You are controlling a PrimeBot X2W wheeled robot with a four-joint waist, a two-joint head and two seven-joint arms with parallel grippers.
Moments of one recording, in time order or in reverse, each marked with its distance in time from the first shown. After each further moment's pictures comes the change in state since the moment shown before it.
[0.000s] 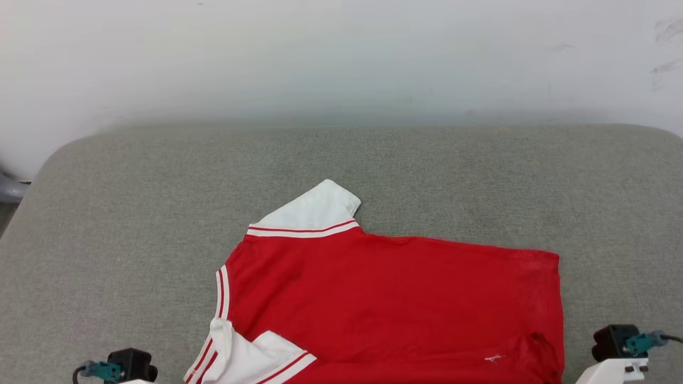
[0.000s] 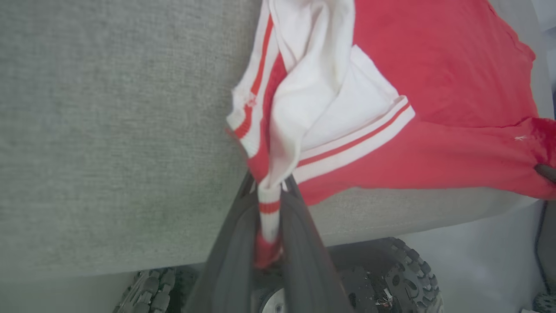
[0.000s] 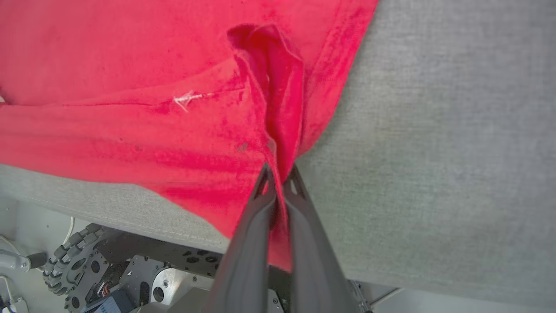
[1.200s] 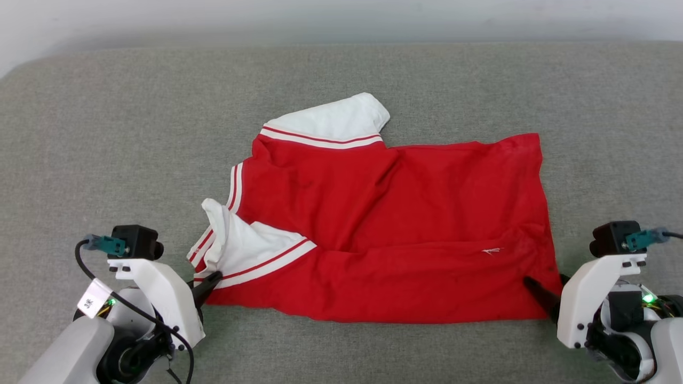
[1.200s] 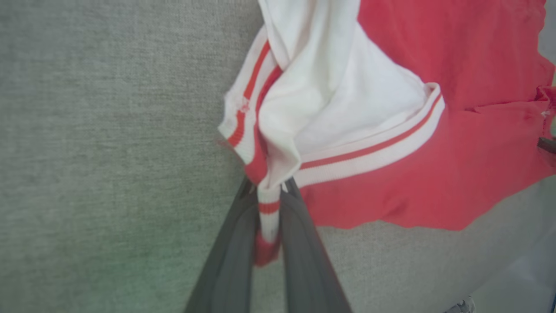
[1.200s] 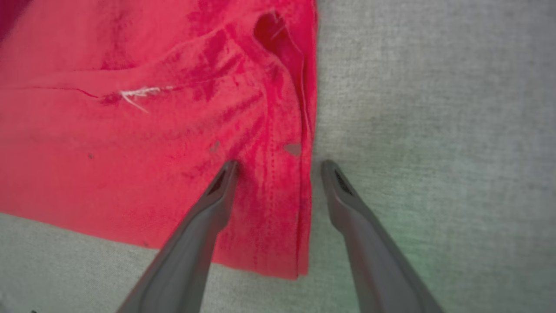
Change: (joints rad) left arm -0.389 -0.037 -0.023 0.156 0.078 -0.129 0.086; right arm -0.326 -0.007 0.049 0.192 -0.028 0.000 -0.059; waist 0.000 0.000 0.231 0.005
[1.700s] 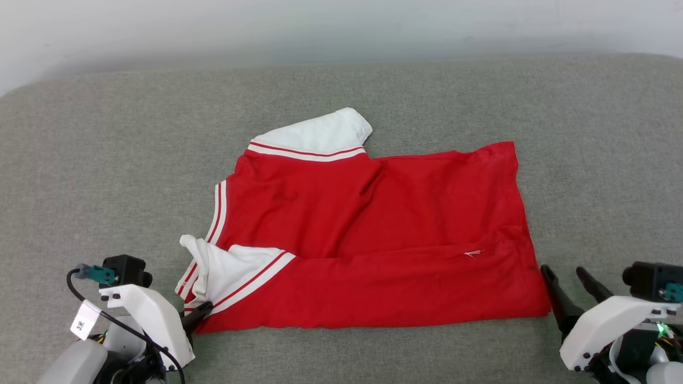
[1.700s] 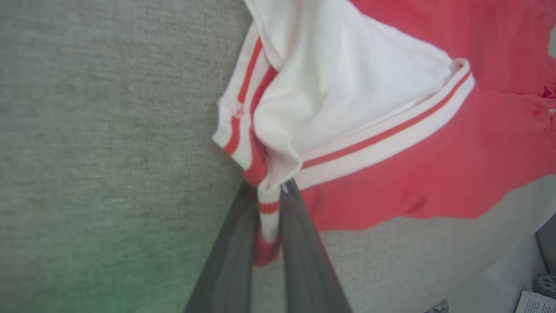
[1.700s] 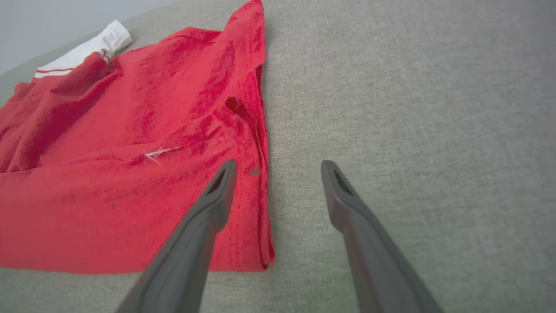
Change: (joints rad) left arm 0.037 -0.036 -0.007 0.171 -0.068 -0.039 0.033; right arm 0.118 0.073 -0.090 -0.041 -0.022 0.000 -0.495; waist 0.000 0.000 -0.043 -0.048
